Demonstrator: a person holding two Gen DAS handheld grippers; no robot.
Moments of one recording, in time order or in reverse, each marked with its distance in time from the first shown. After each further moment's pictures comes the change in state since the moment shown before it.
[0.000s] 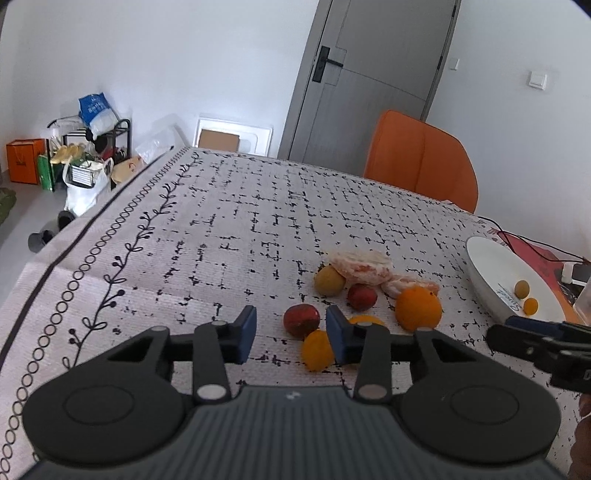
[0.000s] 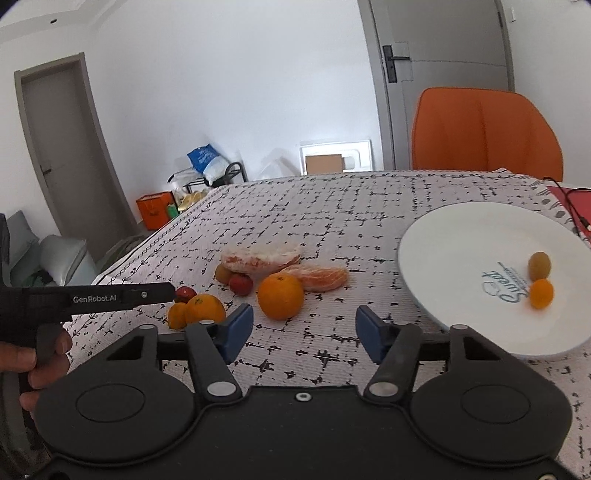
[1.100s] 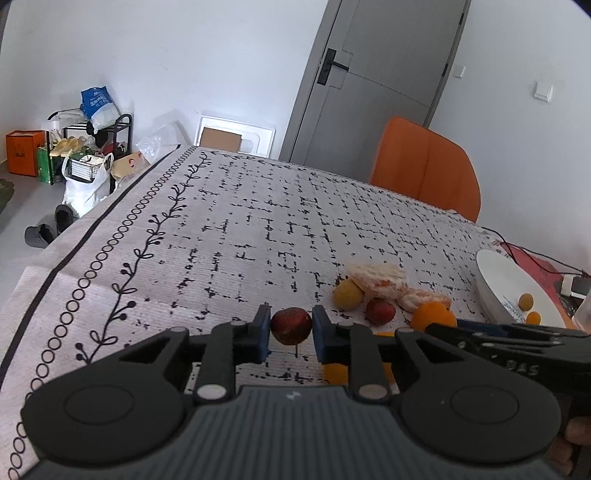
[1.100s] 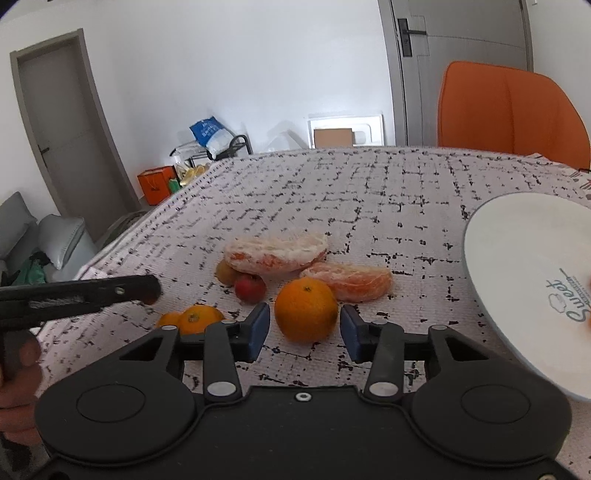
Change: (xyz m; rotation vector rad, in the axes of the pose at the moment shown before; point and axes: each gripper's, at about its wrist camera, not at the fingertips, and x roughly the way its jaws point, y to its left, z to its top) left arm 0.002 0.021 0.009 -0.041 -0.009 -0.015; right arm 0.063 0.019 0.013 -0.018 0.096 0.007
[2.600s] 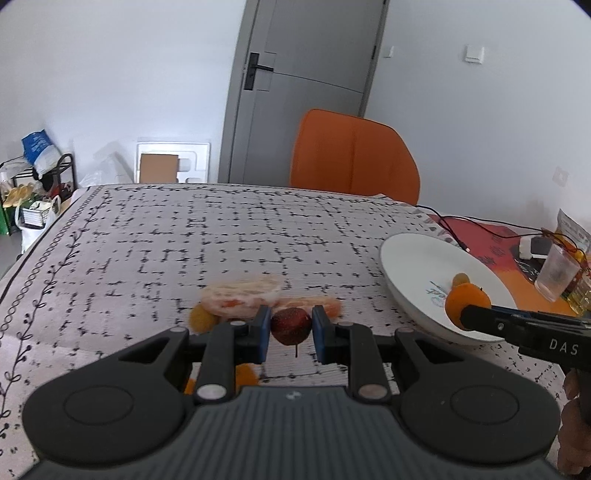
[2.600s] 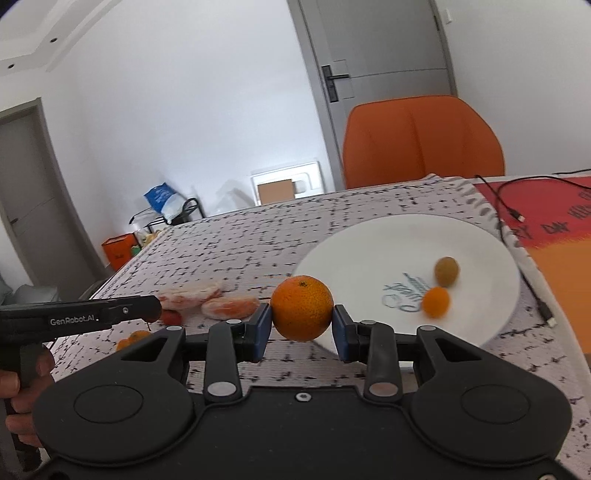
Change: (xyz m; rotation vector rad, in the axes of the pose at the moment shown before) left arm 0.006 -0.108 0.002 0.188 -0.010 -0.108; right arm -0.098 -0.085 -0.024 0.152 -0.192 -0.115
